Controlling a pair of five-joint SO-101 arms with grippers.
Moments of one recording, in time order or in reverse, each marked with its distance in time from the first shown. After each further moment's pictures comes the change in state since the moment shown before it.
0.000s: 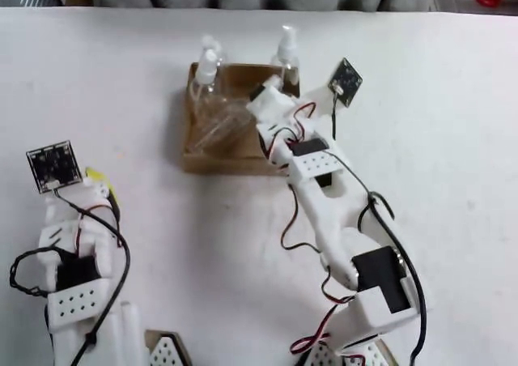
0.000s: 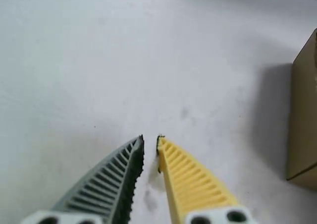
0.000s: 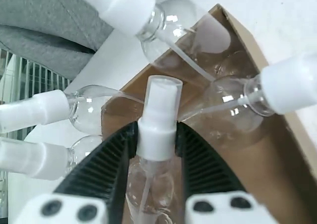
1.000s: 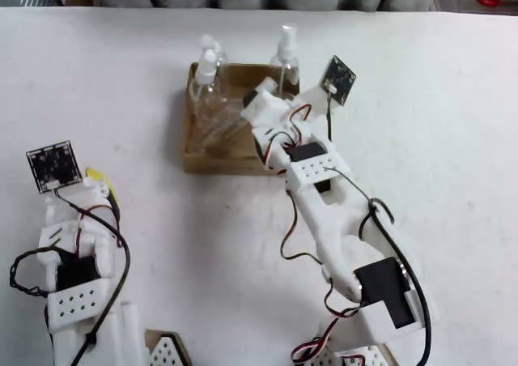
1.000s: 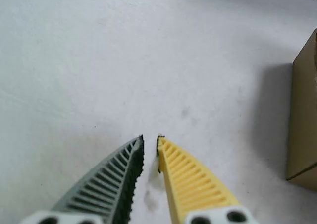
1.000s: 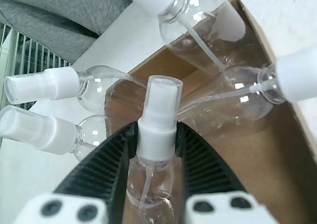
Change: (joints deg) left arm 0.0 0.0 0.0 0.0 -0.1; right arm -1.6 -4.0 2.0 2.5 3.6
